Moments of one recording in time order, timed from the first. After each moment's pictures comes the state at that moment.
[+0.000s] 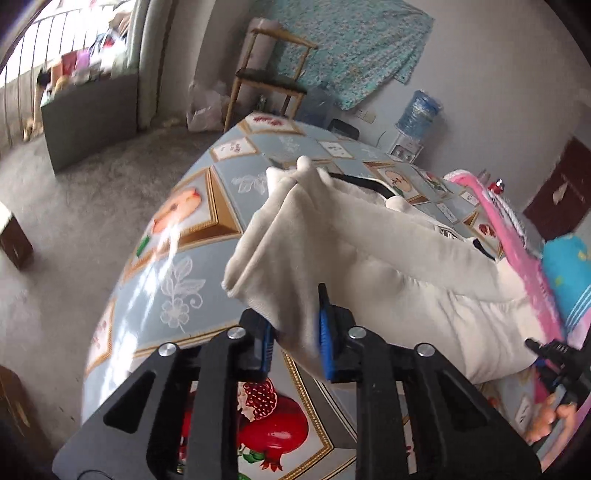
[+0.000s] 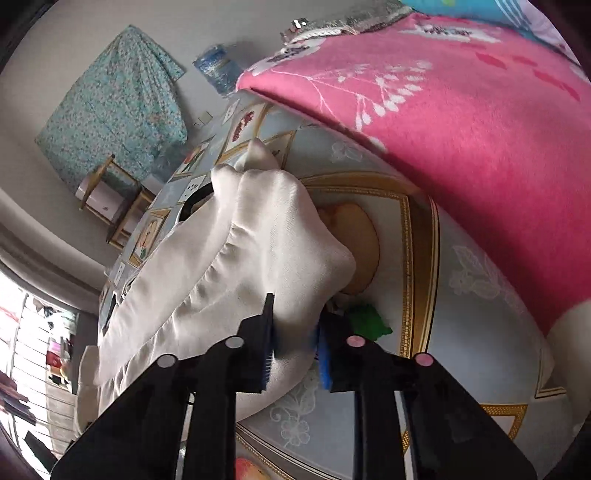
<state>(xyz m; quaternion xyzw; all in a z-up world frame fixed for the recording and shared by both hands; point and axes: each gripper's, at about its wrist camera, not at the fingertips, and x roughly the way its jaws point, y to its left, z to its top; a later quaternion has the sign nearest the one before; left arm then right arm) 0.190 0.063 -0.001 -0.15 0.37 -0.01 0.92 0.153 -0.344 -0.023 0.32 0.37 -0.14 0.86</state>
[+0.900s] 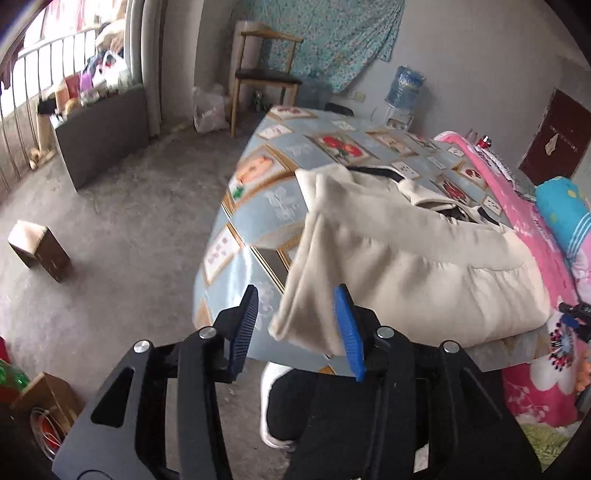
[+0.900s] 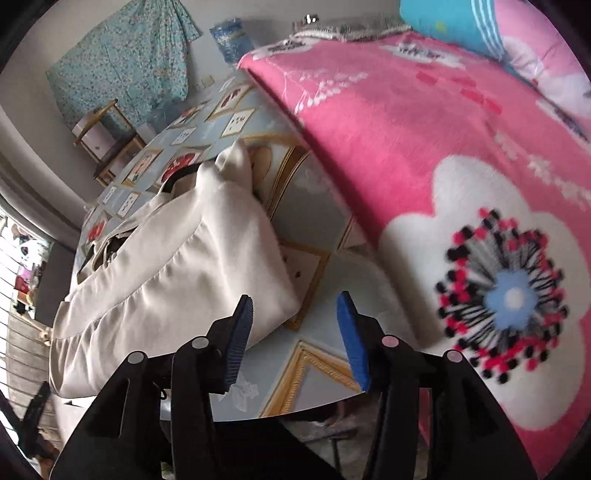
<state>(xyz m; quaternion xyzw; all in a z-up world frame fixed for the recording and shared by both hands) 0.045 0.135 0.023 -0.08 0.40 -0.02 0.91 -0.003 -0.354 0.020 0.22 0.43 -0.16 0.86</state>
